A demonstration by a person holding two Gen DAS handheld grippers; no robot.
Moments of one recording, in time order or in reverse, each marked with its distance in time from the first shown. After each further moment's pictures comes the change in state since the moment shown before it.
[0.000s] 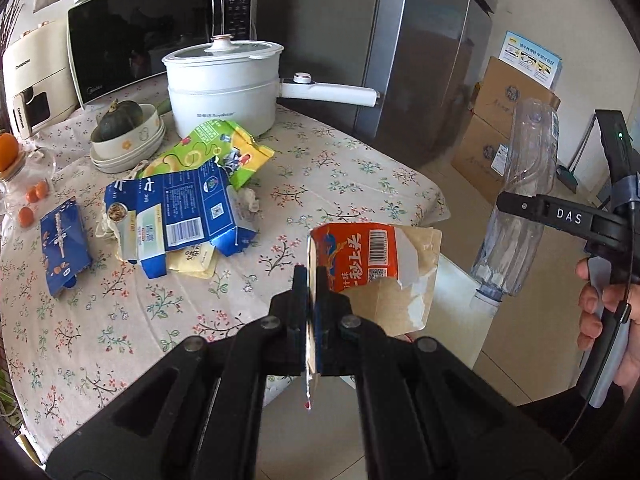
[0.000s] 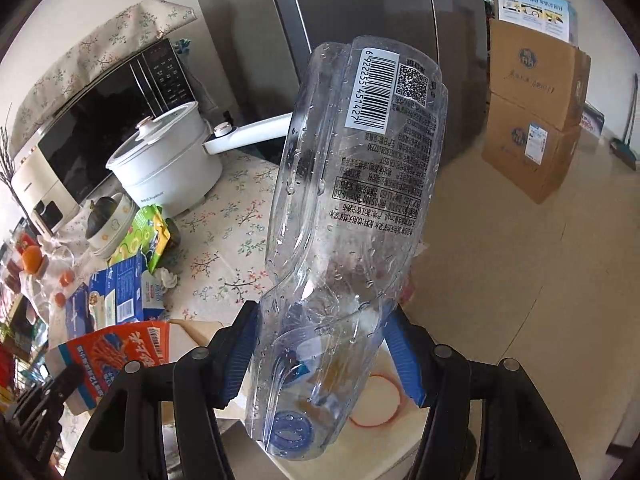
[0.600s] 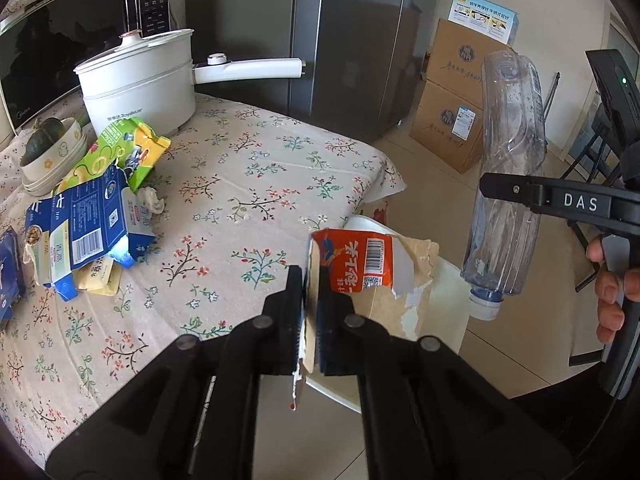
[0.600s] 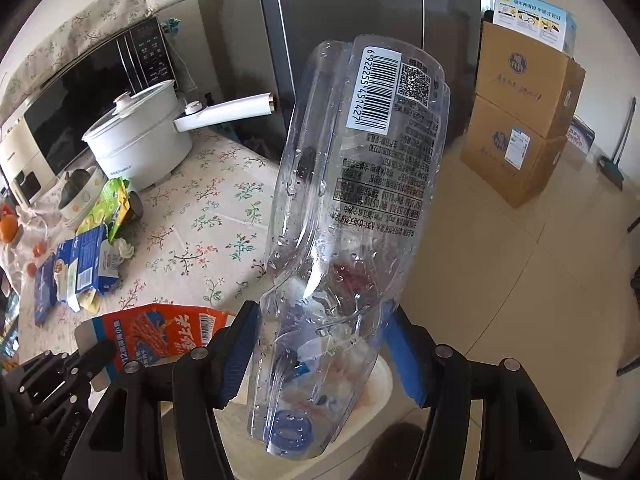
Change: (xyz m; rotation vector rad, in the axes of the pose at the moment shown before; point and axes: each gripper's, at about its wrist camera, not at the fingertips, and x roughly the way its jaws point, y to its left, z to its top) left arm 0.052 -0.061 -0.008 0.131 0.031 -0.101; right arm 0.004 -0.031 -0.011 -0.059 0.037 -0.066
